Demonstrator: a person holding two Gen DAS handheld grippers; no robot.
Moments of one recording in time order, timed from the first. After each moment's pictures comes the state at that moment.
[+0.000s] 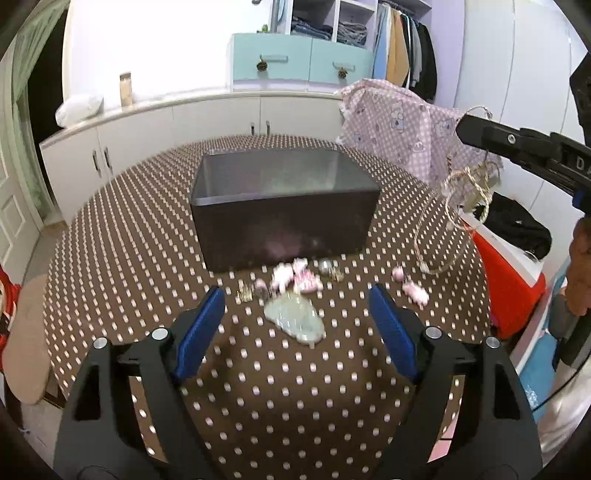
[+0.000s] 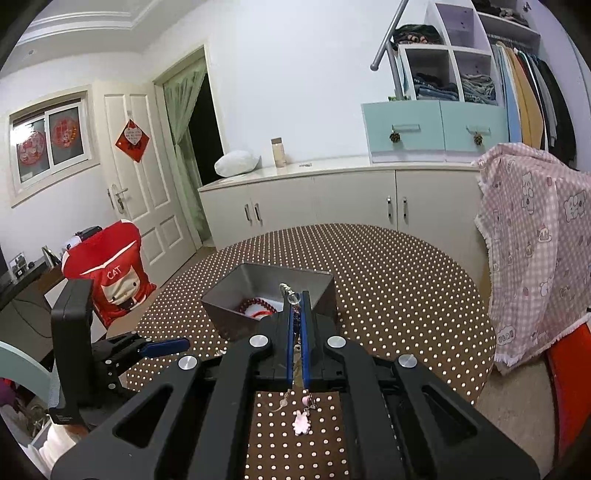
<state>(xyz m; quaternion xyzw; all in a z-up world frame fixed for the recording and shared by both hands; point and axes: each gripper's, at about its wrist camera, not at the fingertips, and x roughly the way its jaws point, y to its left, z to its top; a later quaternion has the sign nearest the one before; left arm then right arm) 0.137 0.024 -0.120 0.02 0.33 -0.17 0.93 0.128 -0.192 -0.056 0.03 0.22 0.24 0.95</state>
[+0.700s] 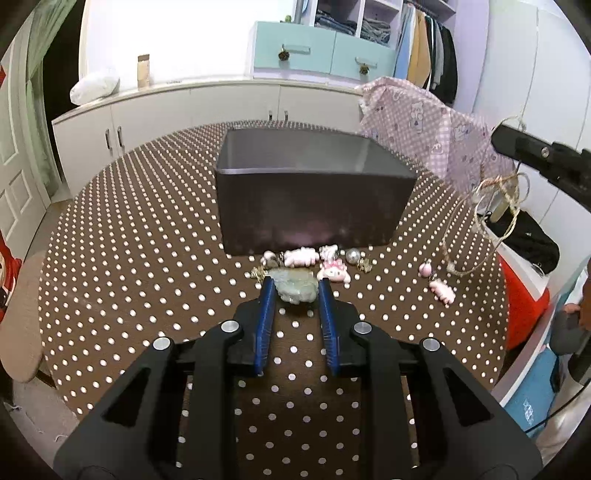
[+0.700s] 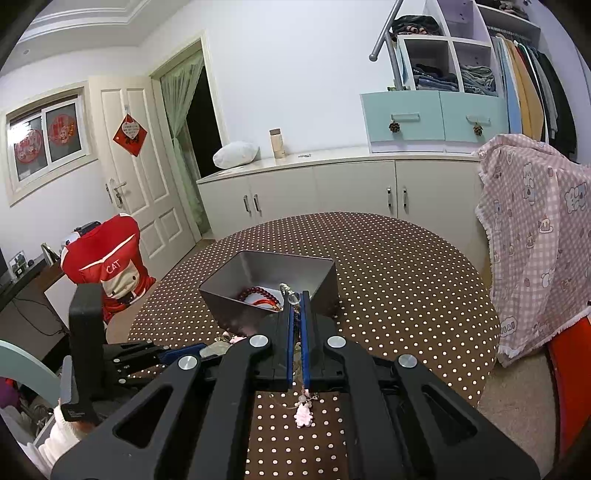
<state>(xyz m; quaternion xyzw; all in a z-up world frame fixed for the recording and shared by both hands) 0.144 0.034 -0.126 -0.01 0.34 -0.14 0.93 0.128 -0.186 -0.058 0.03 0.23 0.24 0.94</state>
